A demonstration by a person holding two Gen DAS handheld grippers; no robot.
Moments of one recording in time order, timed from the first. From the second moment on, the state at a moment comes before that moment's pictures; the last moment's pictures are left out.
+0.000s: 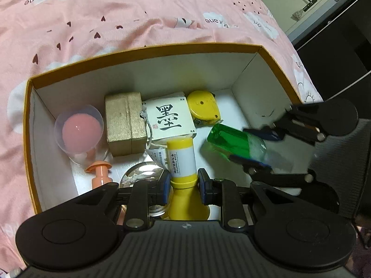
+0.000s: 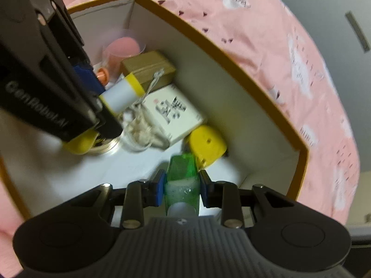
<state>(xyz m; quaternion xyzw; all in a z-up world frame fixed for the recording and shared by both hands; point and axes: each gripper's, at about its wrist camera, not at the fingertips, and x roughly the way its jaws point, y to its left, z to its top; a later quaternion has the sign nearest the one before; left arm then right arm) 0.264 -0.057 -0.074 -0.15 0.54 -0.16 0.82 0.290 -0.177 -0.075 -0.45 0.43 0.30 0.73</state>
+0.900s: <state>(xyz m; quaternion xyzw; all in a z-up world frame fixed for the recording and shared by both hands) 0.295 -0.074 -0.096 -0.18 0.57 -0.16 0.79 0.335 -0.203 -0.074 -0.29 0.52 0.23 0.77</state>
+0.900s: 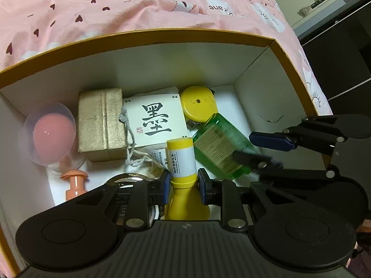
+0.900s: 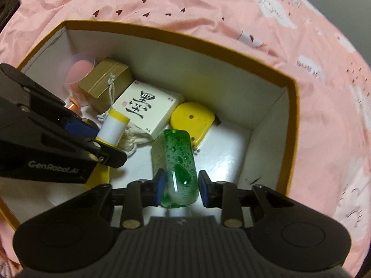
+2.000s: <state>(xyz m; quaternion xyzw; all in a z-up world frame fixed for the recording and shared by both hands) 0.311 -0.095 -0.117 -0.19 0.62 -0.15 0.75 0.326 -0.212 -0.078 -0.28 0.56 0.26 0.74</state>
